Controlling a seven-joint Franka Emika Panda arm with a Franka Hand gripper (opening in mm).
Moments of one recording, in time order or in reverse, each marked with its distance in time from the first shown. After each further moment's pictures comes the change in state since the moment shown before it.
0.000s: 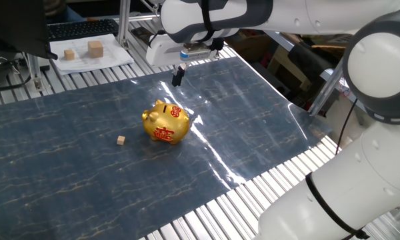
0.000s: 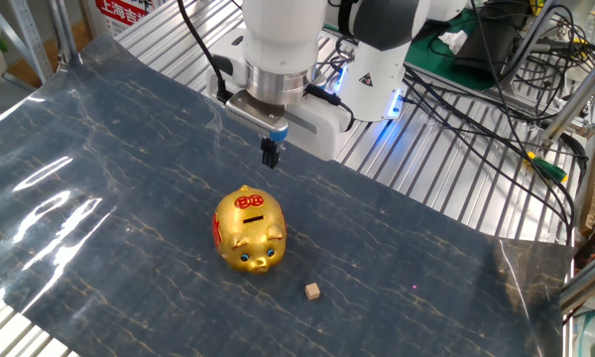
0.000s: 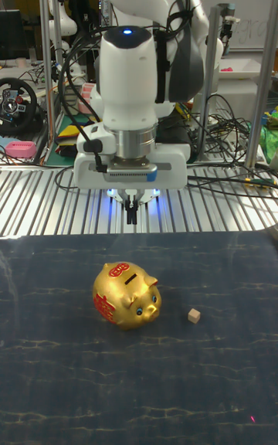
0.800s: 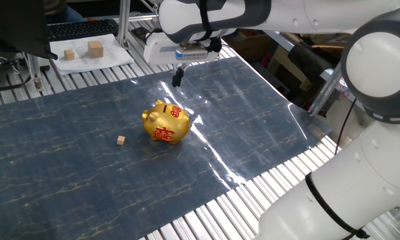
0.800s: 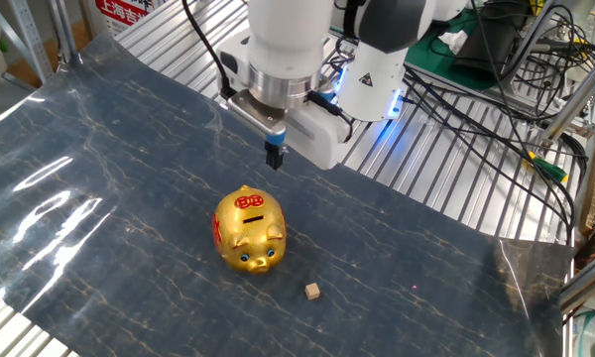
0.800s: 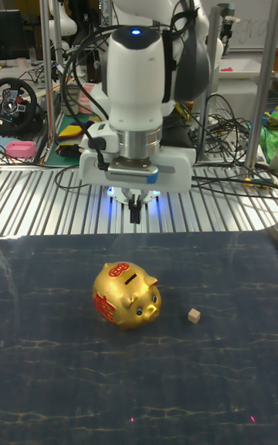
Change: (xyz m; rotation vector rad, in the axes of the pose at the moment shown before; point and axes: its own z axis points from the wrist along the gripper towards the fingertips) arm 0.001 0.004 0.000 0.017 0.017 0.146
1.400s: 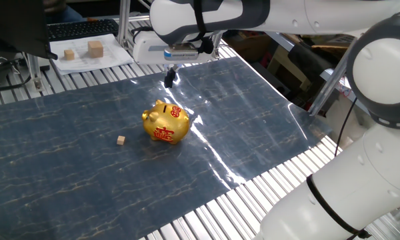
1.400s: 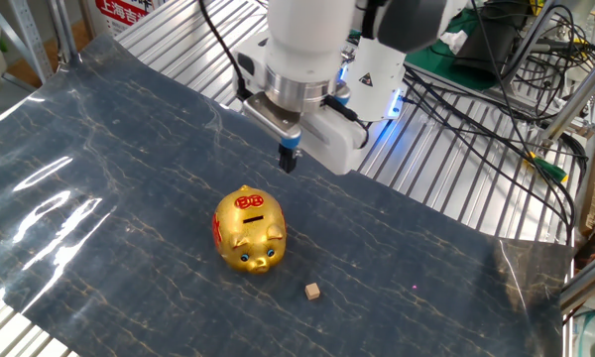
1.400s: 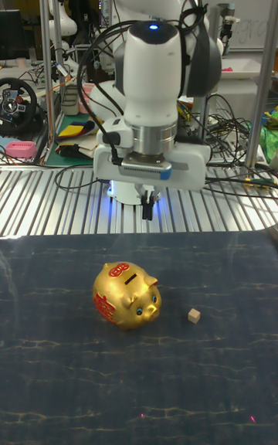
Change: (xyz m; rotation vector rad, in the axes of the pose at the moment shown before) arm 0.009 0.028 -0.007 0.001 0.000 0.065
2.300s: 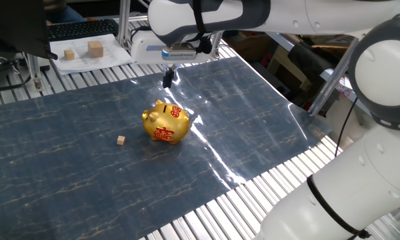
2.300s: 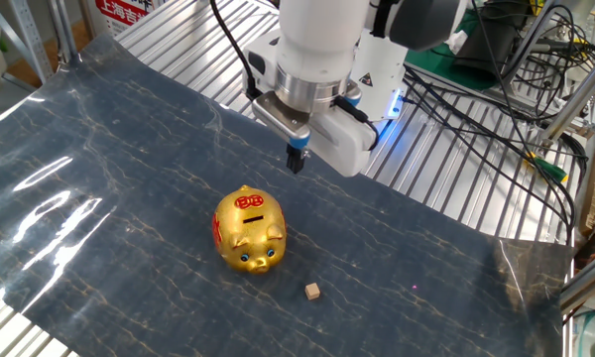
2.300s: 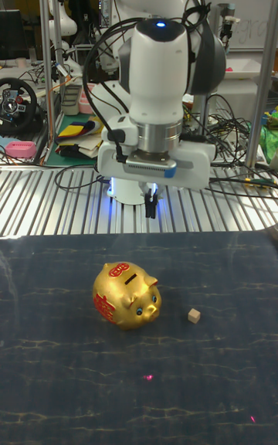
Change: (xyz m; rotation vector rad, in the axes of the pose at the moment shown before) arm 0.002 0.005 -0.003 0.011 -0.002 0.006
